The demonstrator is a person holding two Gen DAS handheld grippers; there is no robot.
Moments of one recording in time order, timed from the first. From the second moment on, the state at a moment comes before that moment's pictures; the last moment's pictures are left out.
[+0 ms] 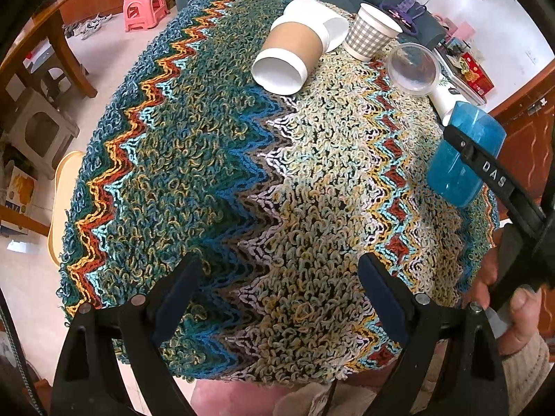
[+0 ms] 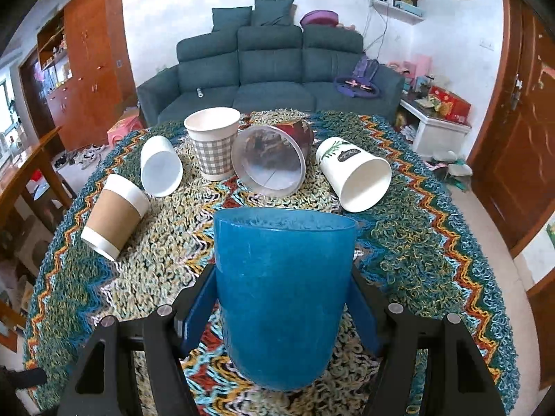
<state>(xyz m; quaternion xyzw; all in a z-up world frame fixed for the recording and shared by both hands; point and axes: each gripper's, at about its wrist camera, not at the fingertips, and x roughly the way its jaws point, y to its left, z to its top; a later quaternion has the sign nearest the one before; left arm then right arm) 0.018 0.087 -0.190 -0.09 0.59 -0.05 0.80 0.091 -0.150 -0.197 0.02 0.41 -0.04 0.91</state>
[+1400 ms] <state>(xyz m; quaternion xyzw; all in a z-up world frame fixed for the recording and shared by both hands) -0.006 0.050 -0.126 -0.04 0.52 -0.06 0.85 -0.017 -0.163 -0.115 -0.02 0.38 0.02 0.92</state>
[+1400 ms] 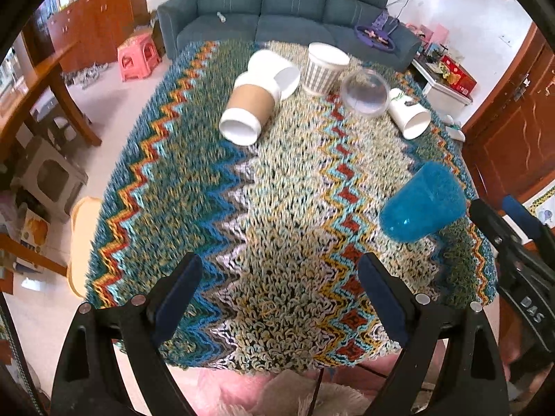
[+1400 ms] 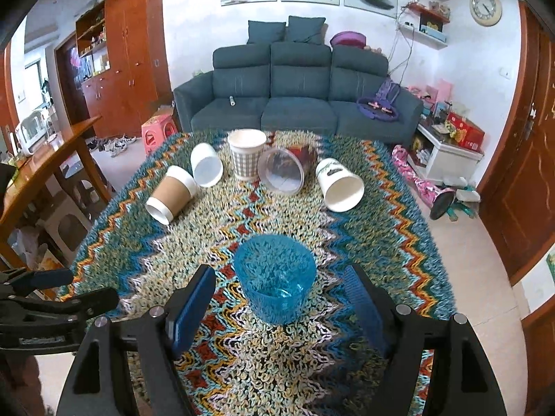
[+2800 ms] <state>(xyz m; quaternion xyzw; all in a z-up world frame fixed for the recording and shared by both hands) -0.016 0.029 0.003 -0.01 0.43 -0.02 0.90 -0.028 -0.168 0.007 0.01 0.35 -0.01 0.94</state>
